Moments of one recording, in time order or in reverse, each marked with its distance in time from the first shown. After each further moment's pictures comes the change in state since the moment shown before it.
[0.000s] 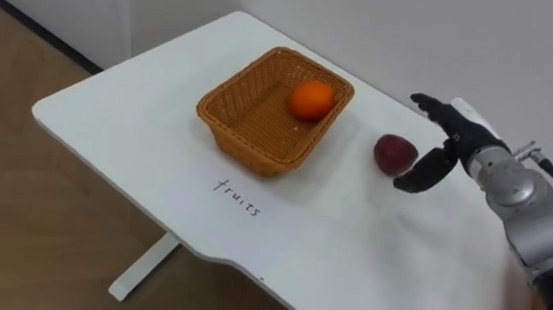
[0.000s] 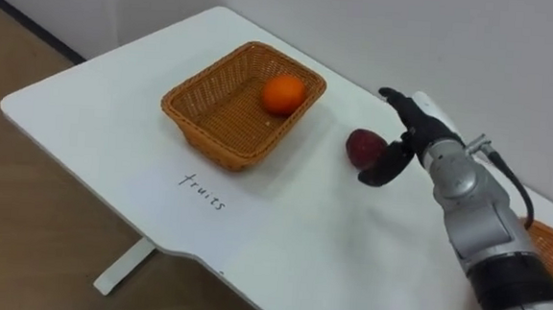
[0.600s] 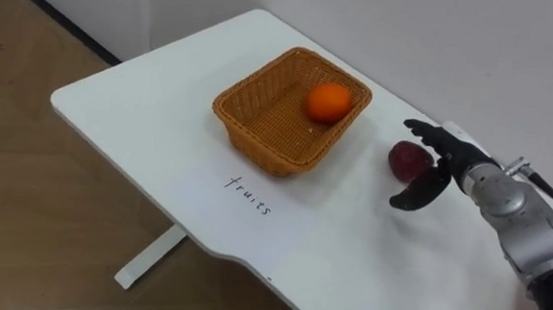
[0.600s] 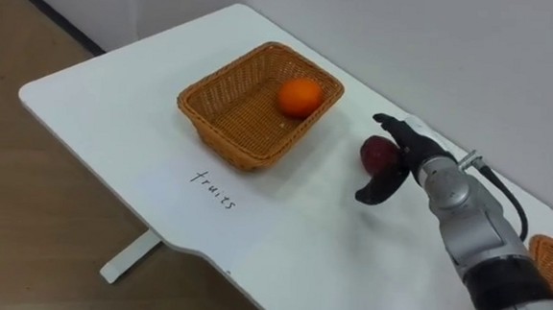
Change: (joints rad) left arm -0.020 0.011 0.000 0.021 -0.001 0.003 0.030; right arm -0.001 0.002 0.035 0.079 0.015 -0.003 -0.001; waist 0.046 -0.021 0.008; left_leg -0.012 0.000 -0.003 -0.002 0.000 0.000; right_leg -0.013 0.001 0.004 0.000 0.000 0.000
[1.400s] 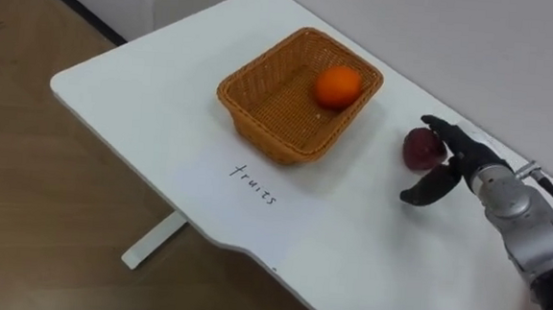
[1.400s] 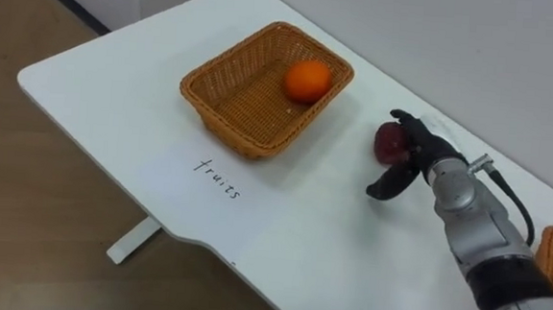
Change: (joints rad) left arm -0.020 0.008 -0.058 -0.035 -0.003 -0.017 0.043; right arm -0.045 0.000 -0.008 0.058 0.016 -0.033 -0.089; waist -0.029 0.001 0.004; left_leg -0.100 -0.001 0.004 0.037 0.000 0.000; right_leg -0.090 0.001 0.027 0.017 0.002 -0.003
